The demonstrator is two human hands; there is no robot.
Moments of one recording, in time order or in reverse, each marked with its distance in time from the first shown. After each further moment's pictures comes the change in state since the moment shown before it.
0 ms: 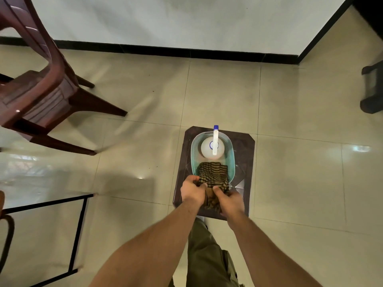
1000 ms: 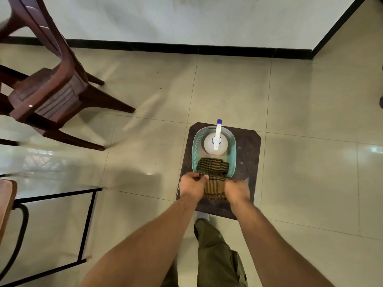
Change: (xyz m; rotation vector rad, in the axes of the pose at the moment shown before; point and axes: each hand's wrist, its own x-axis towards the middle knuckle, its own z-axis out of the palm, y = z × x) left_hand -0.008 0.008 -0.011 -0.093 0.007 -0.055; right_hand 0.006 -0.032 -0.010 0.009 0.024 -0.001
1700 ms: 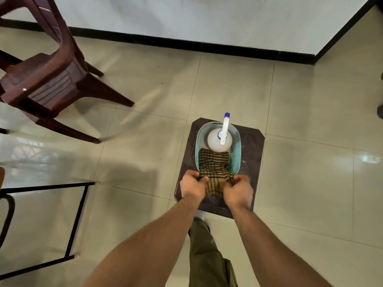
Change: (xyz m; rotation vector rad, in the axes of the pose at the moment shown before) left_hand 0.018 -0.029 0.007 0.030 0.026 0.047; right_hand 0.001 0.021 0.008 -0.192 0.150 -0.241
